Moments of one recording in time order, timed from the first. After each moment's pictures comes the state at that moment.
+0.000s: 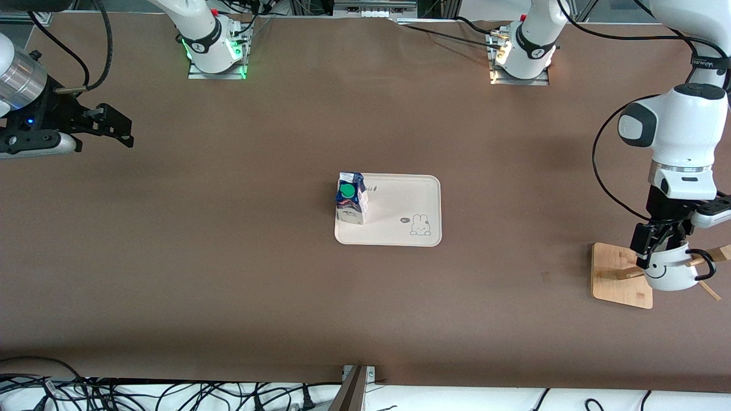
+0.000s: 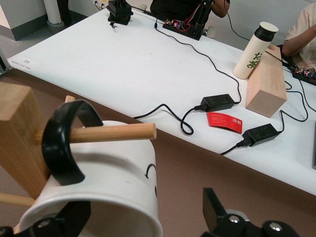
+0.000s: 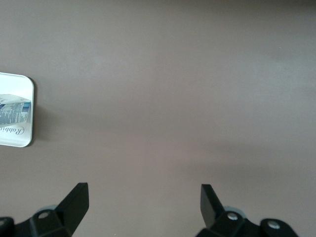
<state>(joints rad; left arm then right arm) -0.02 0.26 0.16 -2.16 -0.04 3.24 -0.31 0.29 0.03 -0.18 -1.57 0.00 1.61 0.00</state>
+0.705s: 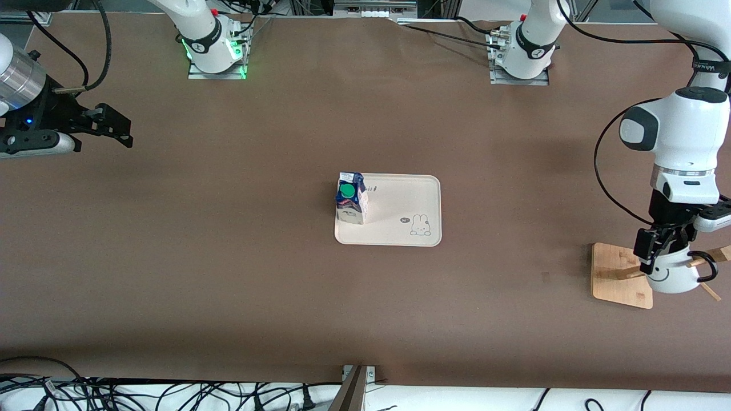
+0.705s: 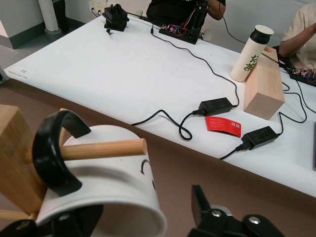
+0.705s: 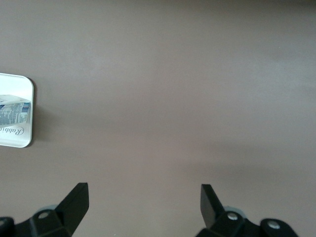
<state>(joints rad) -0.02 0.28 0.16 -2.13 -0.04 3.24 -0.27 0.28 0.03 -0.18 -1.57 0.00 1.61 0.00</state>
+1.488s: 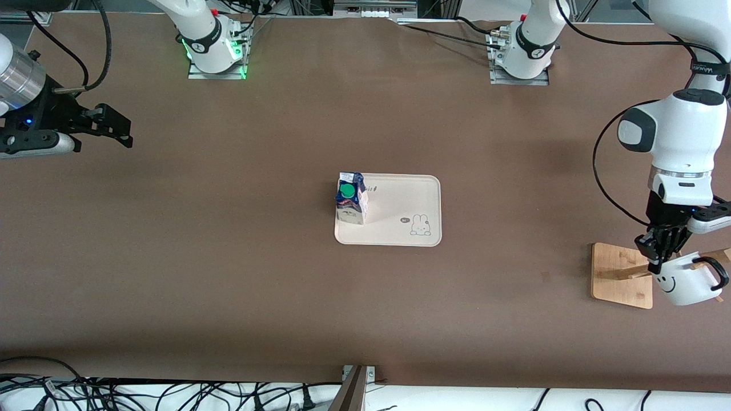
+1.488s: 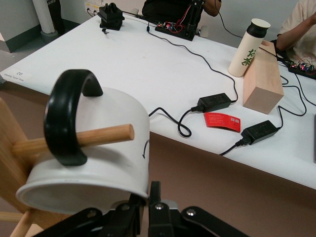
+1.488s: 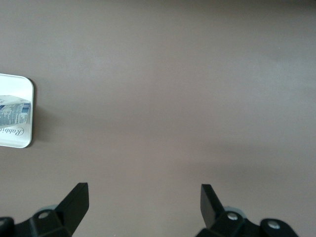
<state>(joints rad) -0.02 0.28 0.15 -2.13 -0.04 3.24 -0.25 0.28 0.03 -0.18 -1.57 0.00 1.61 0.00</state>
